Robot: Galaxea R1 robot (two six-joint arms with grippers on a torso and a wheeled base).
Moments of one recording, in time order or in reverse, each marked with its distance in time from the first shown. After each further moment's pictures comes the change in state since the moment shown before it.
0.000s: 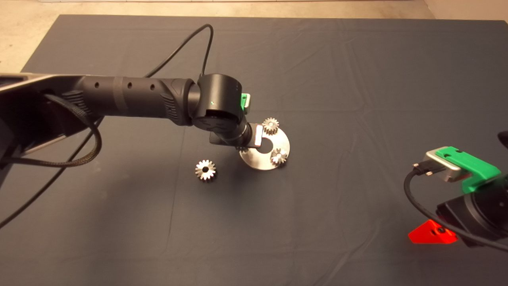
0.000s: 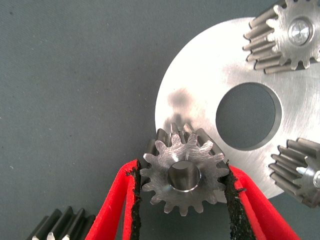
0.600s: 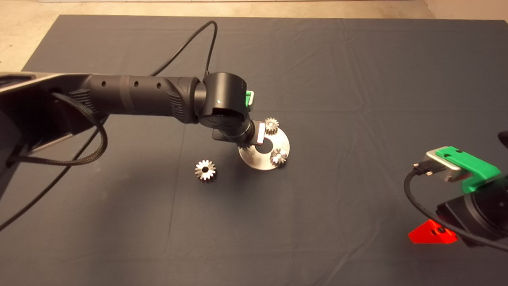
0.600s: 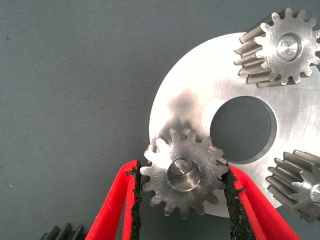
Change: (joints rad) left arm 0.000 0.028 -0.032 0.017 0.006 0.040; right arm 0.000 0.000 0.000 0.000 0.000 0.000
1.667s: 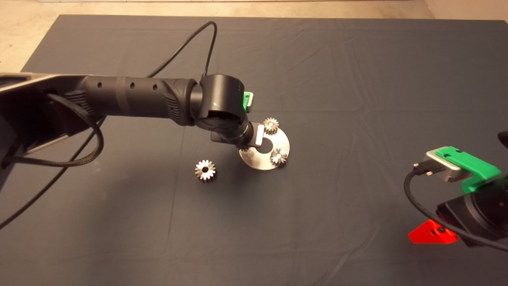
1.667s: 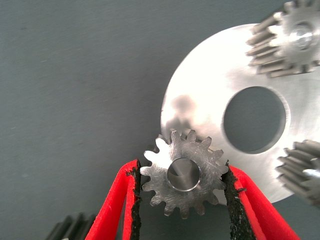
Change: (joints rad) left arm 0.000 -0.046 0.045 0.002 0.000 -0.009; right arm 0.000 0.000 0.000 0.000 0.000 0.000
